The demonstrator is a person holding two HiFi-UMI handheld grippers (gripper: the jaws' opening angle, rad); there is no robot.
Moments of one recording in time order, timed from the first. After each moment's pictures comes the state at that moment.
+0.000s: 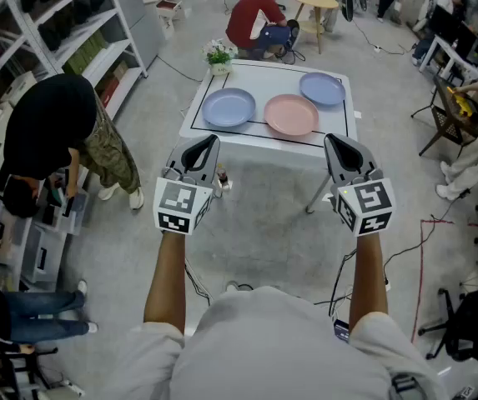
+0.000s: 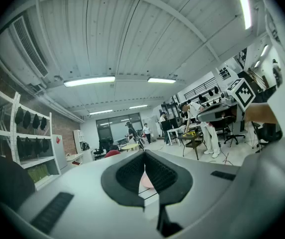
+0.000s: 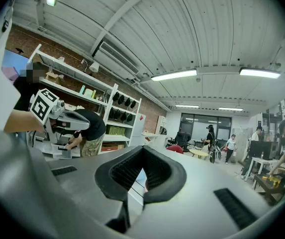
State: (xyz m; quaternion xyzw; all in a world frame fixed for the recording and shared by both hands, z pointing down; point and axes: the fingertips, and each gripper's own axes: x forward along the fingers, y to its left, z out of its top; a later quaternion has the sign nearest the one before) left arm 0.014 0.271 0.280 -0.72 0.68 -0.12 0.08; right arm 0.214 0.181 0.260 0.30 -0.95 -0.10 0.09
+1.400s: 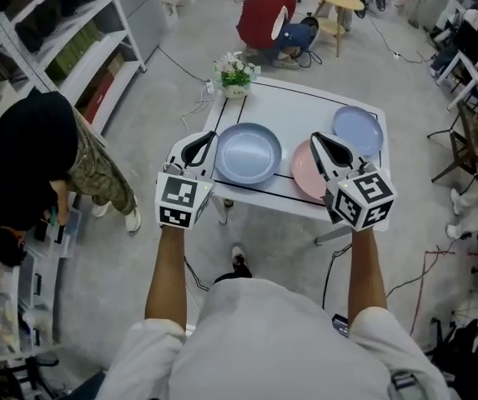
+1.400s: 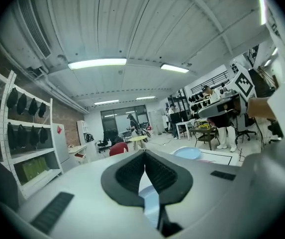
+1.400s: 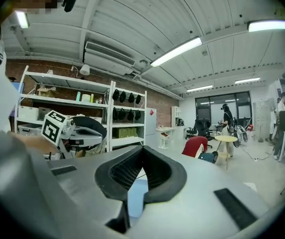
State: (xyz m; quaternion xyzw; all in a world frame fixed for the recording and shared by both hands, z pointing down) left arm -0.235 0.010 0.341 -0.71 0.69 -0.14 0.03; right arm -0.058 -0.068 0.311 0.21 -0.97 0.01 0.09
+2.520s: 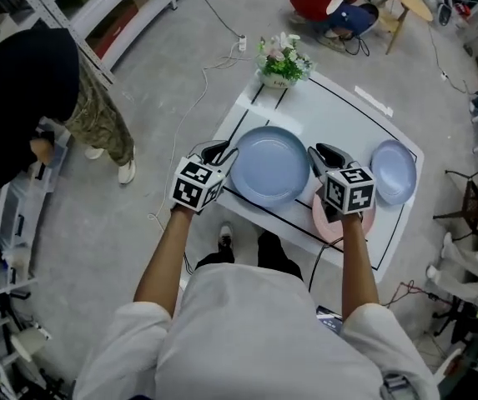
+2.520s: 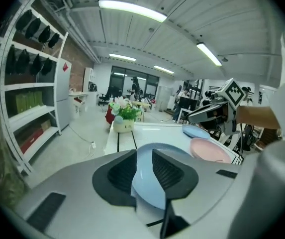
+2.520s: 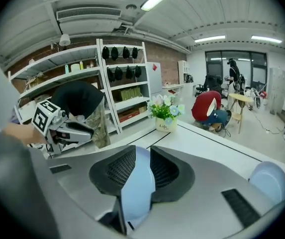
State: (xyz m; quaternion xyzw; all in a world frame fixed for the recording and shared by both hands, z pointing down) left arm -0.346 -0.093 0.558 -0.70 0.66 -0.12 -0.24; right arm -0.206 -0.225 0.521 0.15 -0.93 0.11 0.31
